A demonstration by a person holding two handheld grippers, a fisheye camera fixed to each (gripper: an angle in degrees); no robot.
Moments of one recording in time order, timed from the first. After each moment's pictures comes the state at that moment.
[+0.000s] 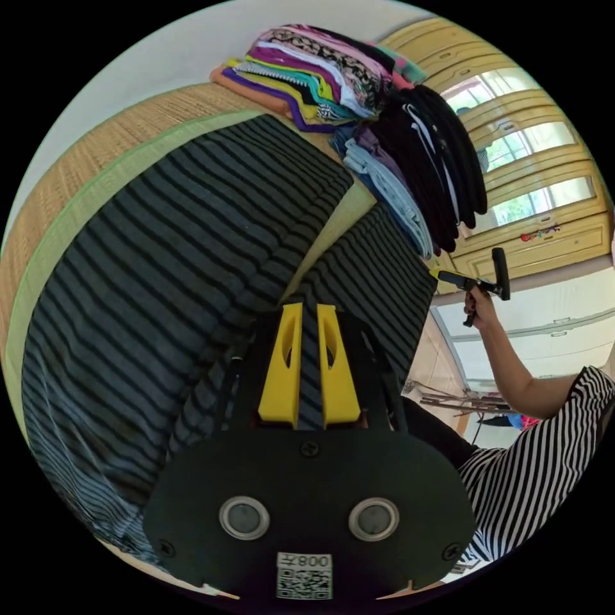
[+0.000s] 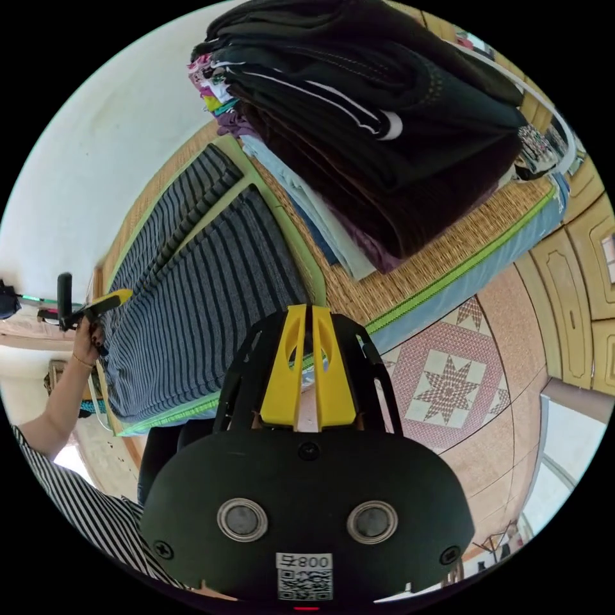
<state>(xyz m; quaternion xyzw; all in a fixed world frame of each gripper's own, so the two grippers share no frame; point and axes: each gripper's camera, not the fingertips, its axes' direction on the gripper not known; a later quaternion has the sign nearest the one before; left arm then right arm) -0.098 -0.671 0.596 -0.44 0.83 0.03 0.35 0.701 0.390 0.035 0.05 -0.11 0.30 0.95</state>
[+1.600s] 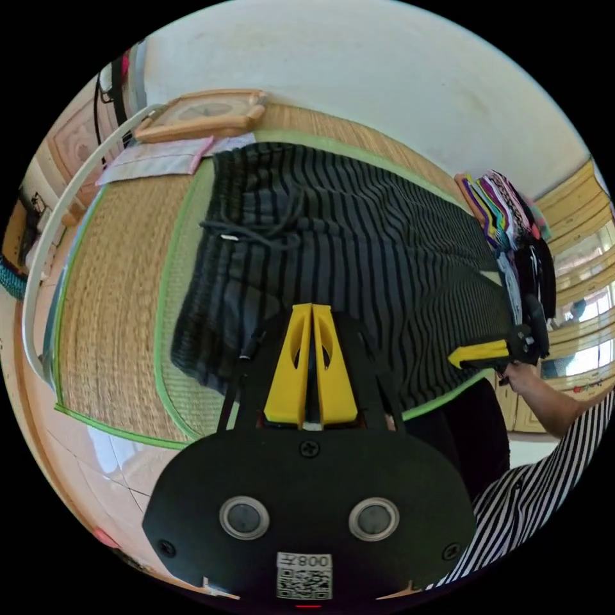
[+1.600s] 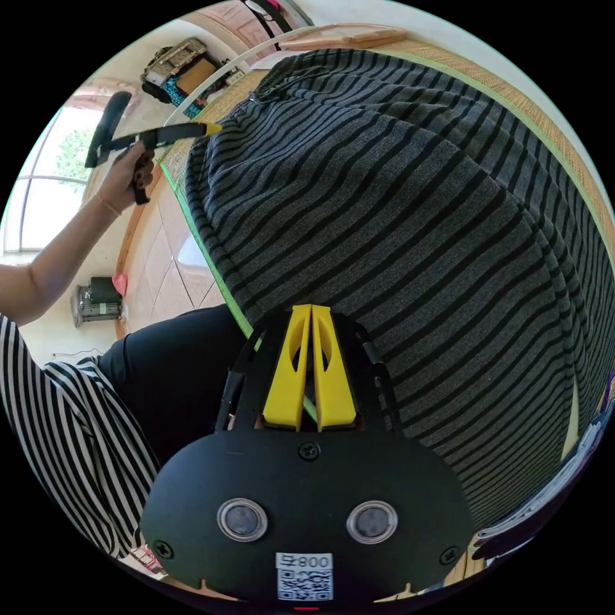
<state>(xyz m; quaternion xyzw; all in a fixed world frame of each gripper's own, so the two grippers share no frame) -0.534 -0.149 0.683 -0.61 0.53 -0.15 0.57 0.048 0.109 0.037 -0.13 -0.19 -0.33 0.91</state>
